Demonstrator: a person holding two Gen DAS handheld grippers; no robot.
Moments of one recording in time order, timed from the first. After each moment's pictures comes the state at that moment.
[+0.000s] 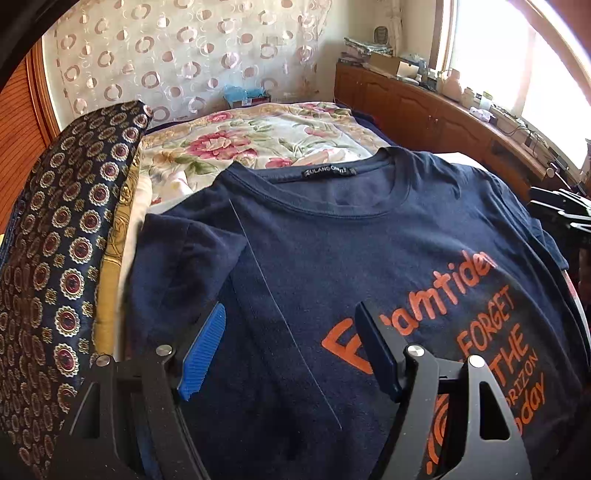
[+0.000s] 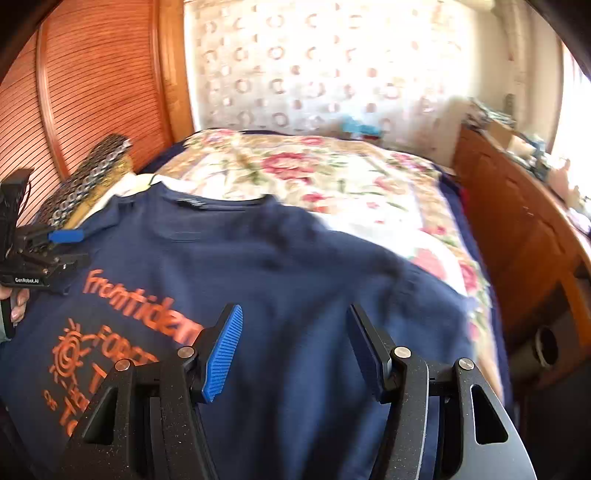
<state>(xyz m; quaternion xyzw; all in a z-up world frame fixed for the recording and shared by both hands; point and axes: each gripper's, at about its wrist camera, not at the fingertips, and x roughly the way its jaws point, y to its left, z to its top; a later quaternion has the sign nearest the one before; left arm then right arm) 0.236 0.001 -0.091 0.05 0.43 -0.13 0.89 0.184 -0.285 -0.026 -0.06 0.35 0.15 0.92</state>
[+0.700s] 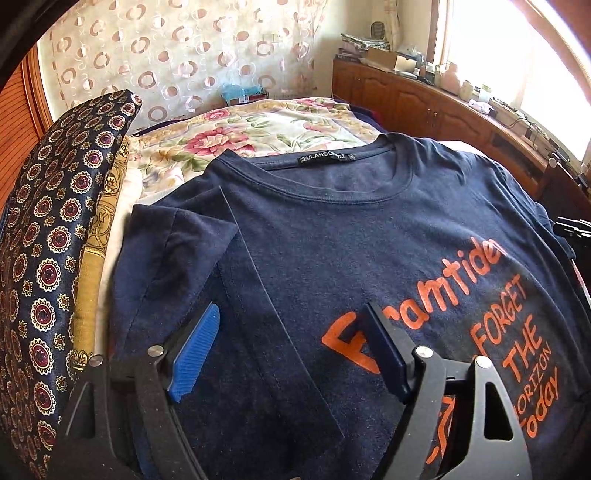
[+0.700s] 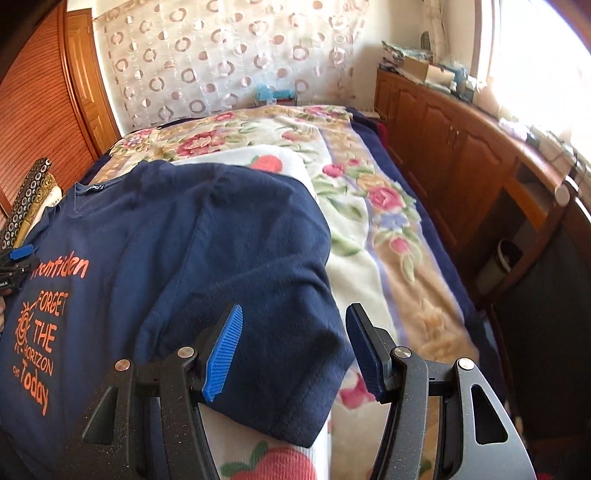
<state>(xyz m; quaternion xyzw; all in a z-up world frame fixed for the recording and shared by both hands) 0.242 -0.006 -0.108 0.06 0.43 -0.14 0.89 0.145 -0.398 -0.058 0.02 0.41 0.03 0.91</state>
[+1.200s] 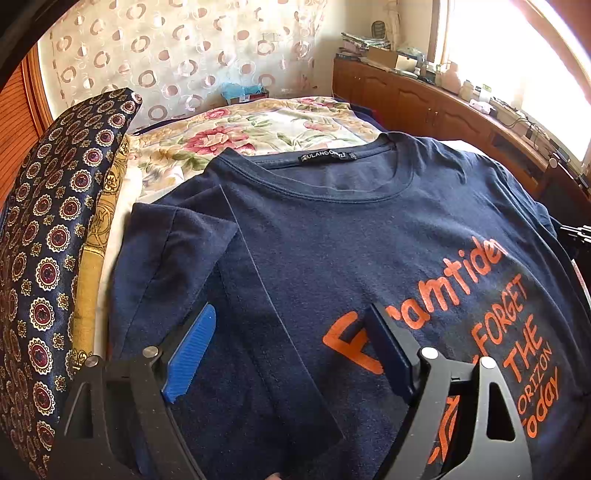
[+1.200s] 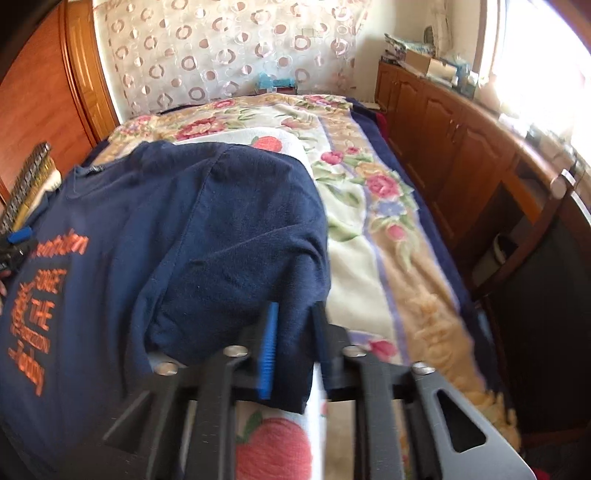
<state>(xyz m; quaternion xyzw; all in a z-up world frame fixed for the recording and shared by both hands) 0.243 -0.006 -0.109 0.06 0.43 -0.13 0.89 0.140 -0.390 -0.046 -0.01 0.43 0.03 0.90</state>
